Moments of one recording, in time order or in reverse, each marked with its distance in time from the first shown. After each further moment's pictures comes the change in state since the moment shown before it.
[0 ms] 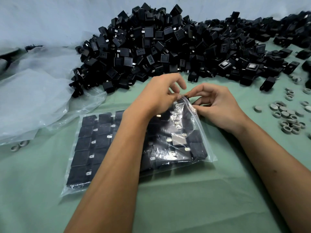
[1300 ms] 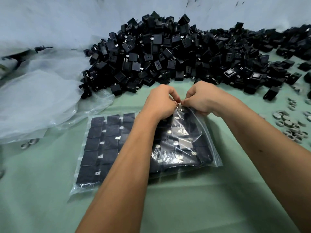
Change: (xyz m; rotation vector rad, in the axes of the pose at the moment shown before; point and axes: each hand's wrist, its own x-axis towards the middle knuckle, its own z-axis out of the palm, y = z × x) left_hand -0.001 -0.008 0.006 -0.068 0.080 -0.318; right_hand 0.060 -0.054 0.033 -0.728 -0.107 0.467
